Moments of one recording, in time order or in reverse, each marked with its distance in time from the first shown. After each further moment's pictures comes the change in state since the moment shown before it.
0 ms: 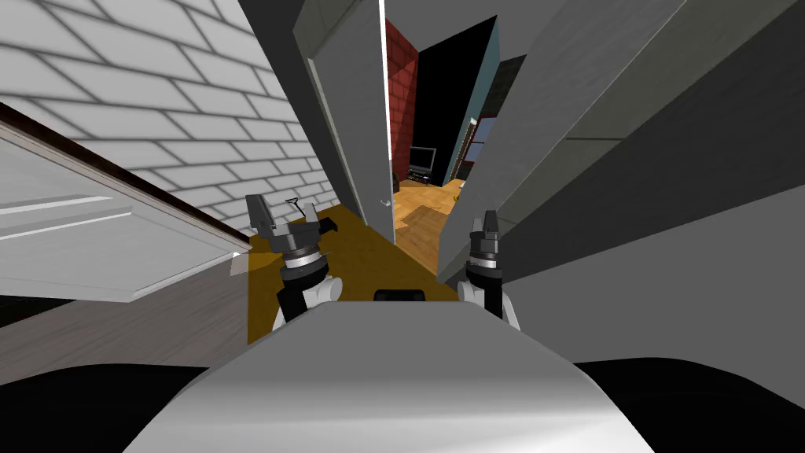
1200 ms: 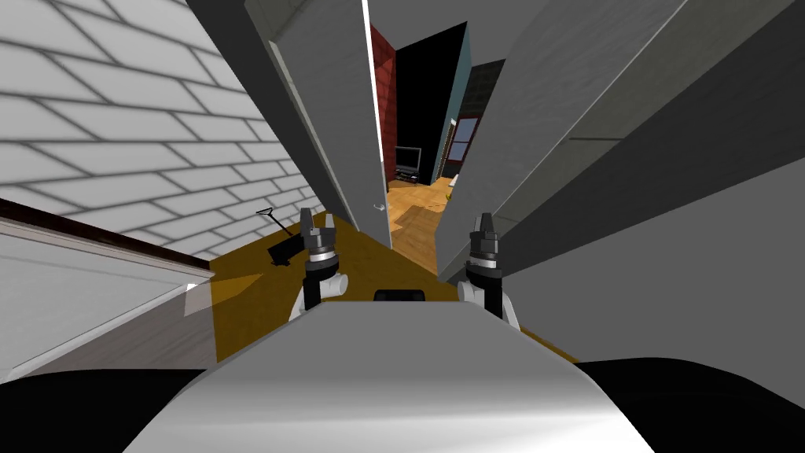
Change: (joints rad) arm -0.092 0.054 0.025 0.253 -0.002 -0.024 -0.003
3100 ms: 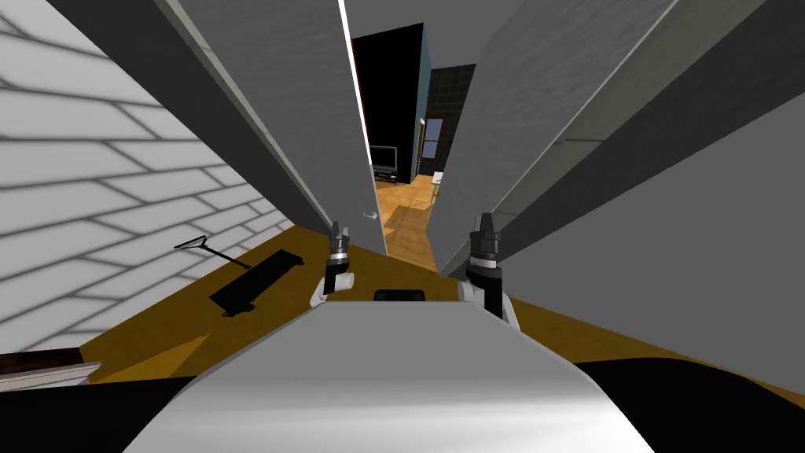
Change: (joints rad) arm -0.174 0.042 0.046 0.468 -0.004 -0.047 -0.009
